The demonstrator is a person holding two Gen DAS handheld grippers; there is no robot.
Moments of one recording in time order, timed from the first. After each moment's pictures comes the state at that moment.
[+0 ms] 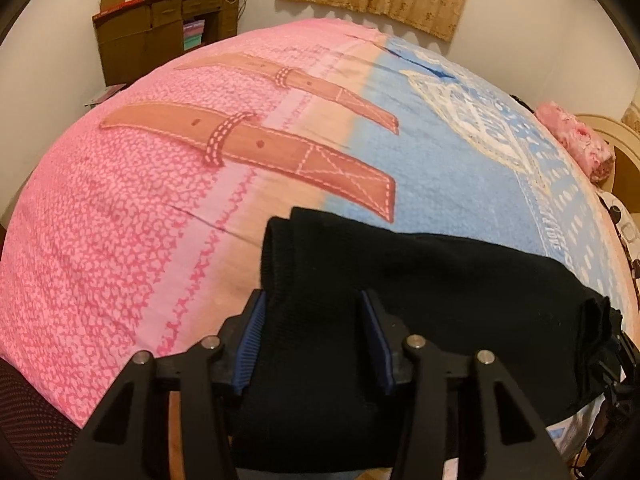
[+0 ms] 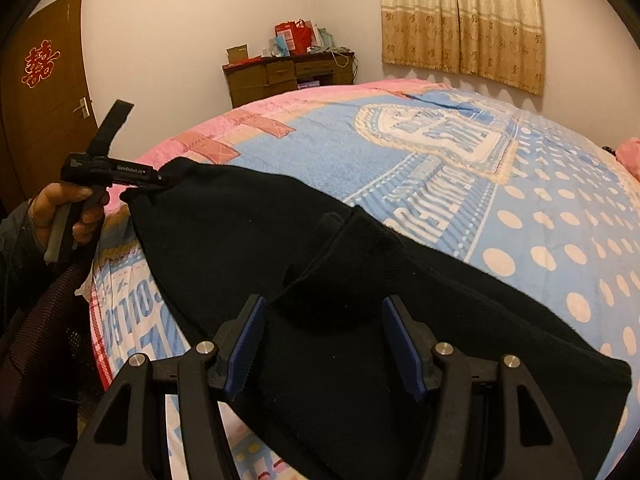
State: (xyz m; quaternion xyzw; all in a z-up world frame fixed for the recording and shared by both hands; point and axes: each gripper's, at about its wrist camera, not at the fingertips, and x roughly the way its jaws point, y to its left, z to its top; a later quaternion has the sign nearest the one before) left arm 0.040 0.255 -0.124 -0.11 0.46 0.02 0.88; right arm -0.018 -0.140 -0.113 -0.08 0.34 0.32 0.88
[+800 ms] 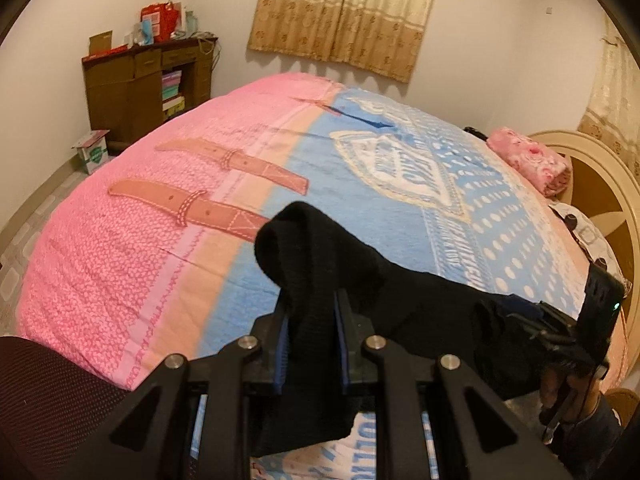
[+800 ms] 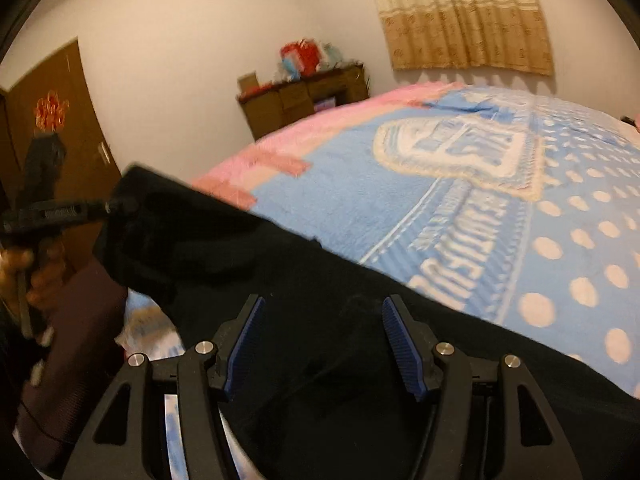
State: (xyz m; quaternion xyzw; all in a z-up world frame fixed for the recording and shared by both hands) left arm -0.036 0.203 -0.025 -0.11 0.37 -0.02 0.92; right arm 0.019 -0.144 -0.084 0.03 0.33 0.37 0.87
